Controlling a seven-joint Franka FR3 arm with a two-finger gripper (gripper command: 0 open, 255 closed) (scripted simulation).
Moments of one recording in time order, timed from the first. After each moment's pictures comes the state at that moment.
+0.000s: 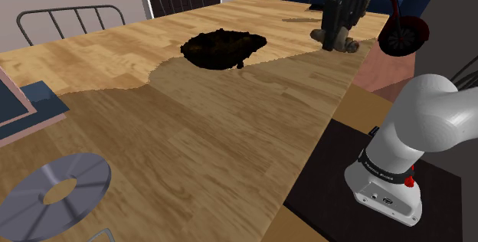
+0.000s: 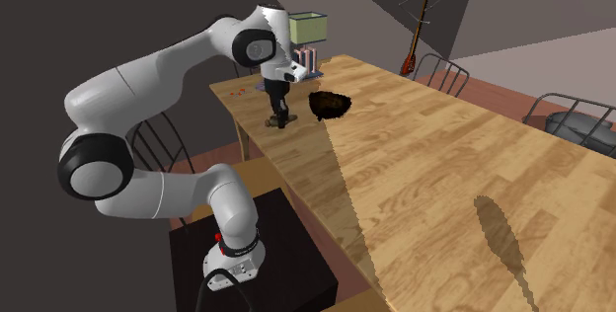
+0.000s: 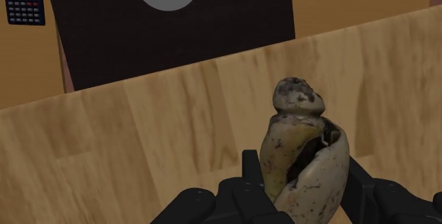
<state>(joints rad) 0.05 -0.97 0.19 -2.34 0.21 1.39 0.33</state>
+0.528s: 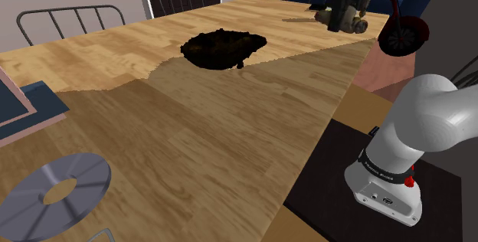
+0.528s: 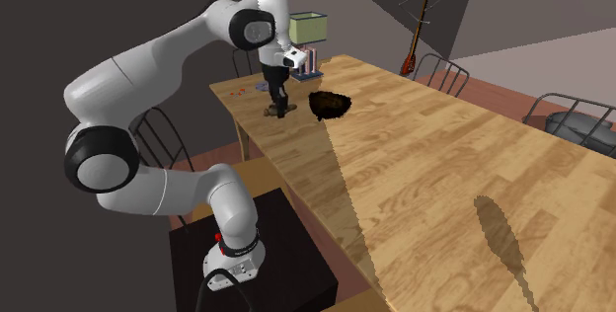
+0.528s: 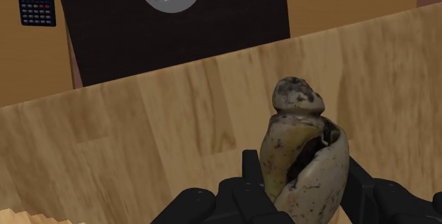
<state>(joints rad) 0.04 -0.92 0.18 -2.20 0.20 1.31 0.34</state>
